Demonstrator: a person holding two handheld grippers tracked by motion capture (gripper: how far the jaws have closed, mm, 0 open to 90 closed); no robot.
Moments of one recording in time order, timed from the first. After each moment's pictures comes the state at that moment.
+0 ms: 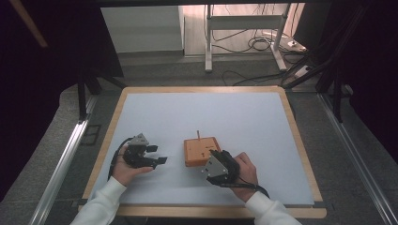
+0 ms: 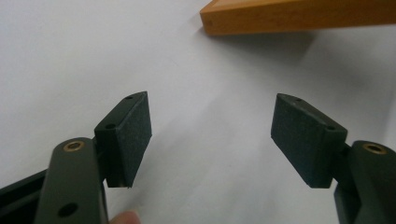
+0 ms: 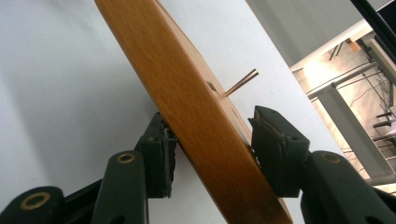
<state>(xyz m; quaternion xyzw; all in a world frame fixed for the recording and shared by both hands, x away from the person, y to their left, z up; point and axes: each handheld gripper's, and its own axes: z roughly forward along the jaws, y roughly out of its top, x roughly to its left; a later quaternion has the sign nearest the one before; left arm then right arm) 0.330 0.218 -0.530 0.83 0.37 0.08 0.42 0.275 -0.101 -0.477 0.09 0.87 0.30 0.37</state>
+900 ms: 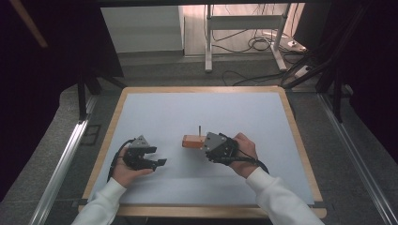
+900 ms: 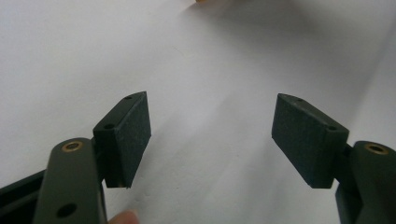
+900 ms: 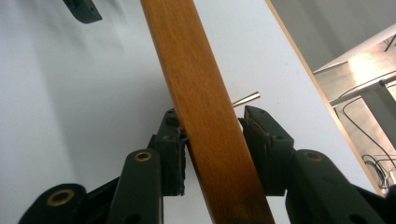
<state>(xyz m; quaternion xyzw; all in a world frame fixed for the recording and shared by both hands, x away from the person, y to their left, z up) 0.327 0.215 -0.534 0.84 0.36 0.09 0.40 0.322 -0.093 -0.433 0.08 0.91 0.29 0.29</state>
